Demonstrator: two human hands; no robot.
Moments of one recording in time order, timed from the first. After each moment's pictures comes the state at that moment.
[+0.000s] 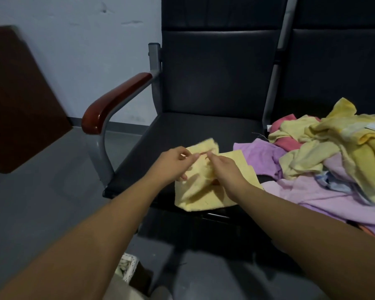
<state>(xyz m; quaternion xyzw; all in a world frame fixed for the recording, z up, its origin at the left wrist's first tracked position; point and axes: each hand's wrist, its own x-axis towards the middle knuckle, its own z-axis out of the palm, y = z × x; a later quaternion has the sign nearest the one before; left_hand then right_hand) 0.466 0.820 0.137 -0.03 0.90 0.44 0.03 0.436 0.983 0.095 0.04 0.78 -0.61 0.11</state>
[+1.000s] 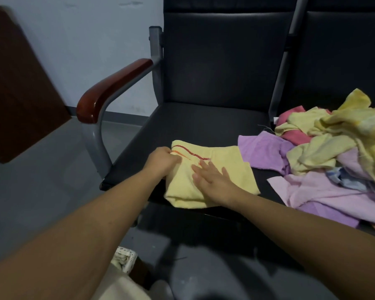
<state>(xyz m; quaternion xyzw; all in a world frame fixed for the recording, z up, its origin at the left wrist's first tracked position) 0.437 0.795 0.105 -0.19 0.89 0.42 0.05 0.457 0.974 0.076 -0.21 0.93 -0.24 0.18</state>
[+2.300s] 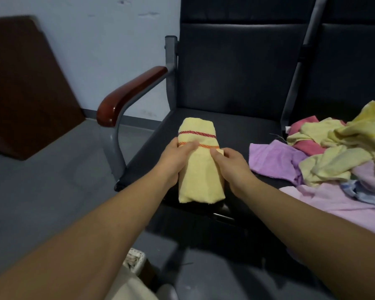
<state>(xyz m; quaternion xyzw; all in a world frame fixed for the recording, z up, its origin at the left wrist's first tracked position) 0.441 0.797 0.118 -0.17 0.66 0.73 0.02 0.441 0.955 0.118 0.03 0.75 -0.65 0.12</state>
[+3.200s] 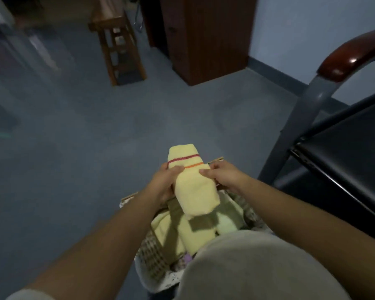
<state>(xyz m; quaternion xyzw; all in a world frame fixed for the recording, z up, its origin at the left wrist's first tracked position) 0.767 0.519 -0.031 -0.50 0.44 0.72 -0.21 0.599 0.618 -0.016 -0.29 0.73 -0.36 0.50</state>
